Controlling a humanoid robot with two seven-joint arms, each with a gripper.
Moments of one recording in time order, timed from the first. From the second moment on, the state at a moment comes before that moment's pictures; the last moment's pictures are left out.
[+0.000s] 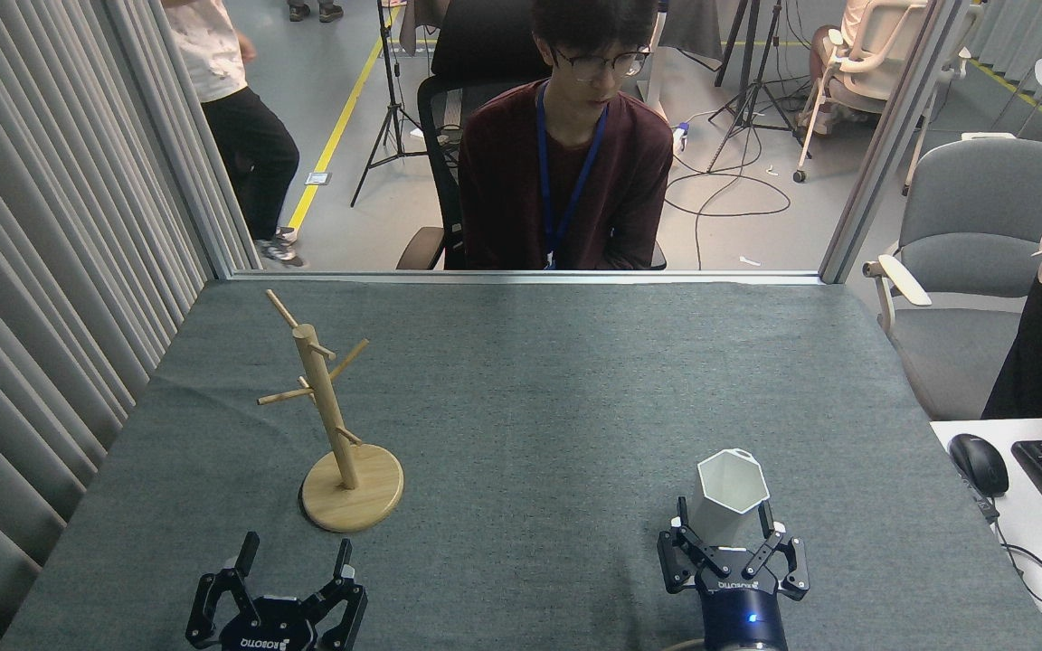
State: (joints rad) left arm 0.21 -0.04 0.01 -1.67 -1.61 -0.08 0.22; right arm -0.10 0.06 0.08 -1.15 1.53 0.16 -0.36
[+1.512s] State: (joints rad) left arm 0.21 -0.04 0.02 -1.67 -1.61 -0.08 0.22; right arm -0.27 0.01 0.08 -0.91 1.42 0.15 -0.37
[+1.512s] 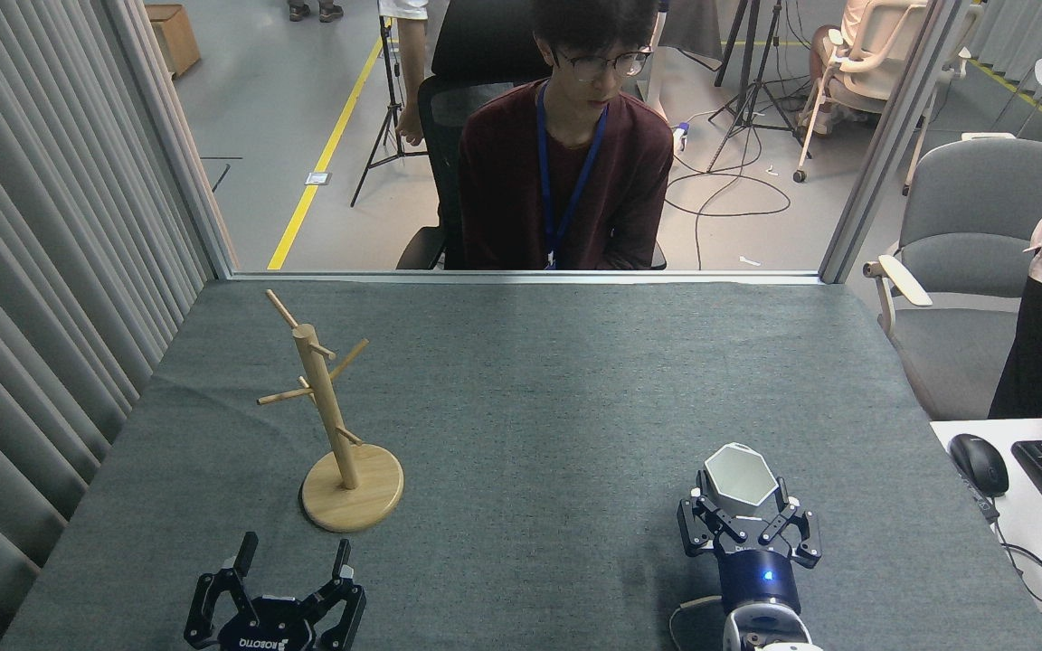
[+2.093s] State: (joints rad) left arm 0.20 -0.04 -0.04 -1.67 -1.63 -0.09 0.25; right arm -0.18 0.05 0.09 -1.14 1.43 0.13 -0.43
